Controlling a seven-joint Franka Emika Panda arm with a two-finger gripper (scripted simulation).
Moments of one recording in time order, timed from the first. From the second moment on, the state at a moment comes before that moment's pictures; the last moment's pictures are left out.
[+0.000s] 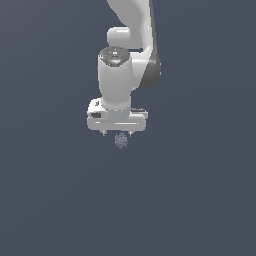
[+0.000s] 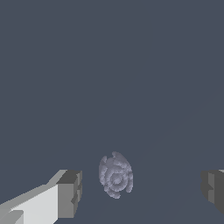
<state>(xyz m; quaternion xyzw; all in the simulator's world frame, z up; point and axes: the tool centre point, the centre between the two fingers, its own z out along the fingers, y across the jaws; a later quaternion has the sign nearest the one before) 0.005 -0.041 0.197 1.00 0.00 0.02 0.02</state>
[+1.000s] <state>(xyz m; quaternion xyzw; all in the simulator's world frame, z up) -0.035 -0.039 0.129 0.99 0.13 0.00 0.01</state>
